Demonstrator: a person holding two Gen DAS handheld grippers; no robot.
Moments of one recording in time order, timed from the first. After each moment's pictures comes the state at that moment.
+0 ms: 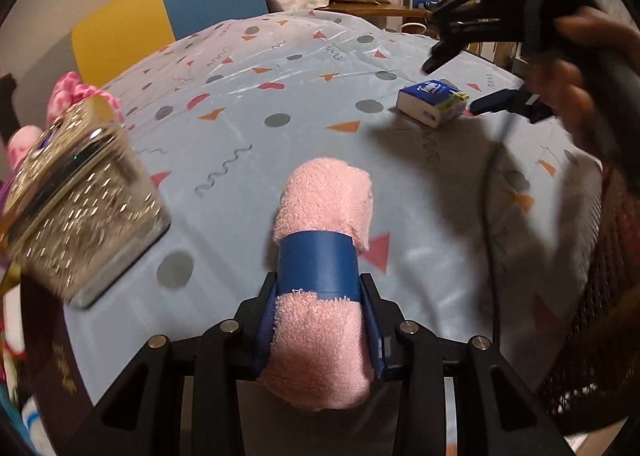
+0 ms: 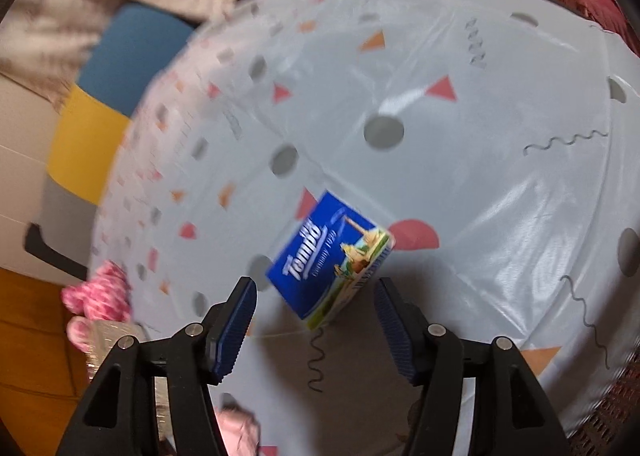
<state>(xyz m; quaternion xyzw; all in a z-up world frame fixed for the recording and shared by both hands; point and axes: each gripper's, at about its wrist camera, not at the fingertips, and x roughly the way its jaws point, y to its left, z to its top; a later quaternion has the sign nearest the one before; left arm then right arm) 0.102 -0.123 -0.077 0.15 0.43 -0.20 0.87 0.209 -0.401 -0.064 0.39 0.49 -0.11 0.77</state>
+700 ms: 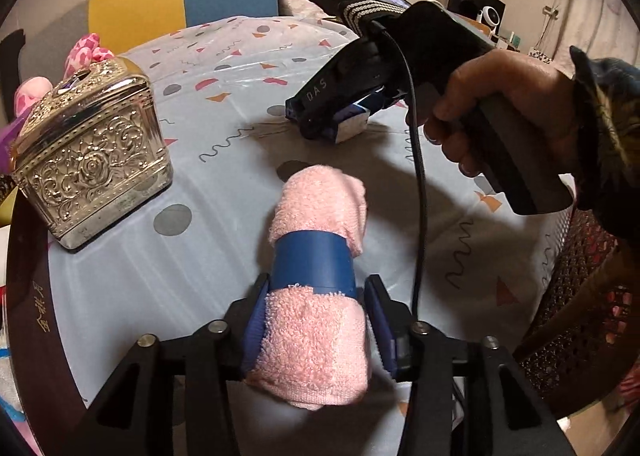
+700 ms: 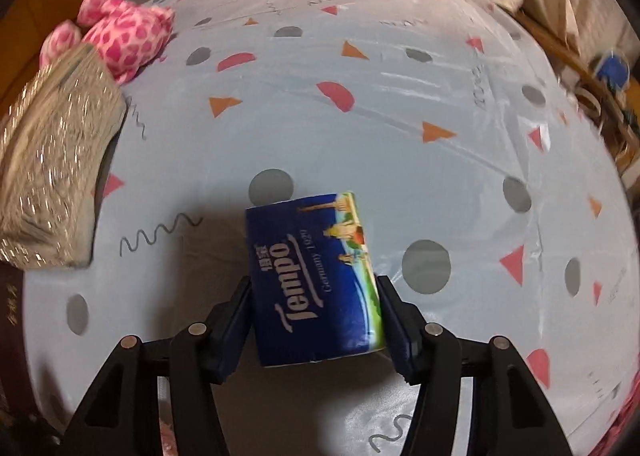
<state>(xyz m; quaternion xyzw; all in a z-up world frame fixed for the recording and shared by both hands) 0.075 -0.100 -0.075 0.07 0.43 -0.22 0.87 0.268 -0.247 -0.084 -0.03 0.56 0.09 0.83</state>
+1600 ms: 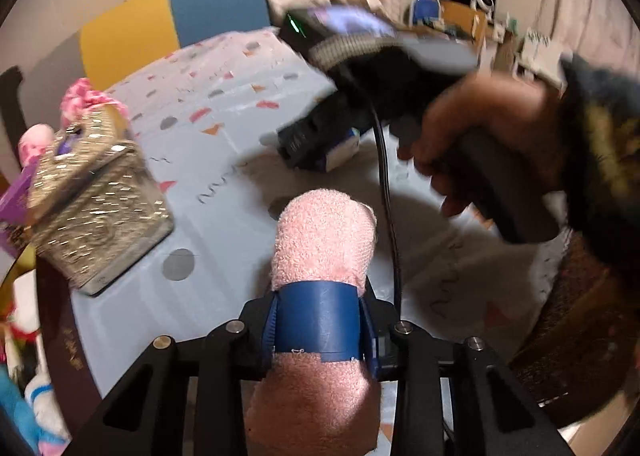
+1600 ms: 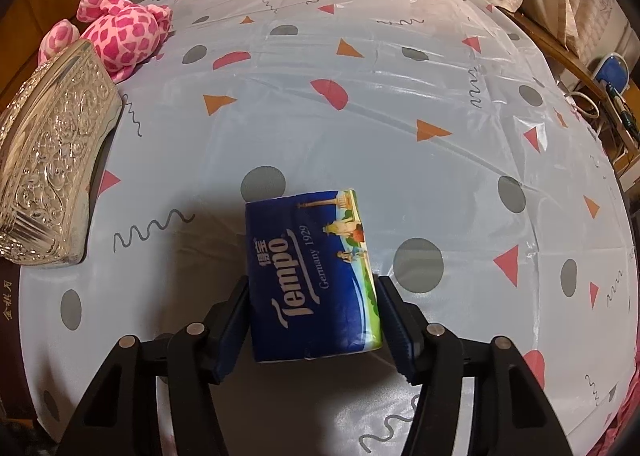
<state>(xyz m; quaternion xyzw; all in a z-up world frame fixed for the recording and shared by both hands) 0.080 -0.121 -0.049 0.12 0.42 -0.21 0.88 0.272 -0.241 -0.086 -0.06 0.55 0.09 0.83</state>
